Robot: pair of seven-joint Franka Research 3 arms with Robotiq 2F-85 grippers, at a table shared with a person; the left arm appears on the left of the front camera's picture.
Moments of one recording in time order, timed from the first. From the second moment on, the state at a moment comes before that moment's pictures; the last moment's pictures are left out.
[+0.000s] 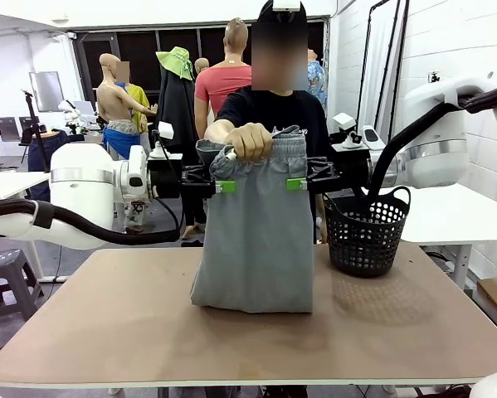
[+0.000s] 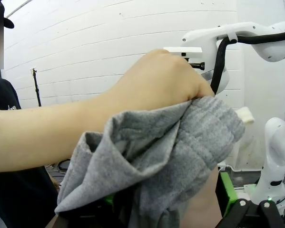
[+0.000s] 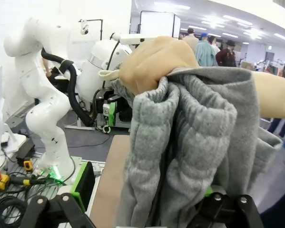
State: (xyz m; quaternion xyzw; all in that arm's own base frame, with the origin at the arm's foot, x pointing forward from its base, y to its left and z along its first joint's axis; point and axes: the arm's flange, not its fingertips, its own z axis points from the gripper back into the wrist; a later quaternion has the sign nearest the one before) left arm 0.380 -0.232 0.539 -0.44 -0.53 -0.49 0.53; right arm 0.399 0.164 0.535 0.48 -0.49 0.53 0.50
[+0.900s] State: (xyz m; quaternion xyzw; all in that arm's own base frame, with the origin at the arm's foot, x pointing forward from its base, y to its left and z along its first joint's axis) left arm 0.371 -0.196 0.546 -0.41 -0.56 -0.48 0.54; right arm 0.378 0.117 0.540 0.45 -0.52 0.50 0.52
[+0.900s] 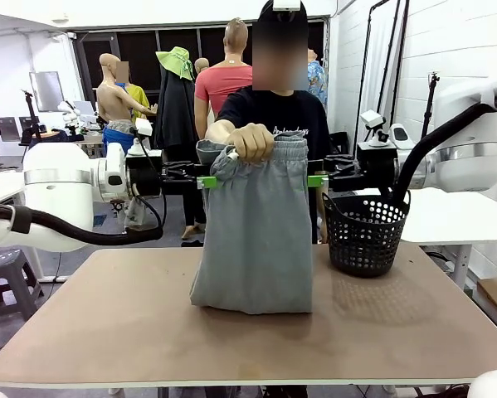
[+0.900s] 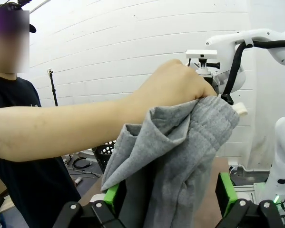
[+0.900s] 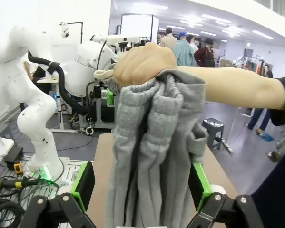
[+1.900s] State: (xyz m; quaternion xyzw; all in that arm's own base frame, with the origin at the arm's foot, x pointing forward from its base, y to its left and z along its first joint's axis) left arm 0.359 -0.190 0.548 -0.48 -0.51 -0.54 0.47; right arm 0.366 0.124 0.528 0.47 -0.50 0.47 0.55
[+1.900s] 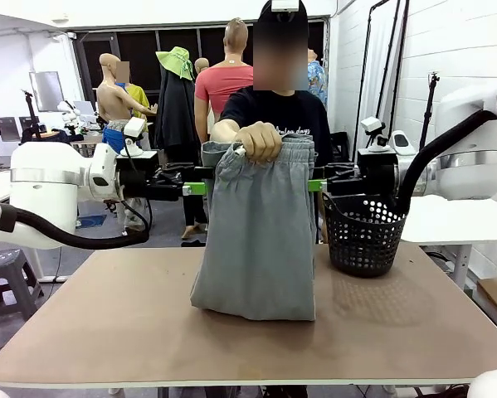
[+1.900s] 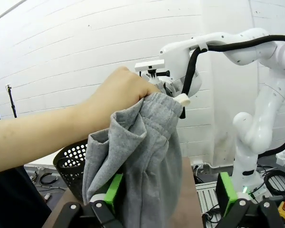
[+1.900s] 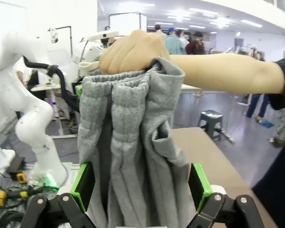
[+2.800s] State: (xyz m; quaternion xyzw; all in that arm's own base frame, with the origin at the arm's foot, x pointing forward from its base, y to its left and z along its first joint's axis) left arm 0.366 -0.196 0.538 -0.49 -0.49 -0.55 0.47; right arm 0.360 0.123 0.530 0.52 -0.44 0.49 0.55
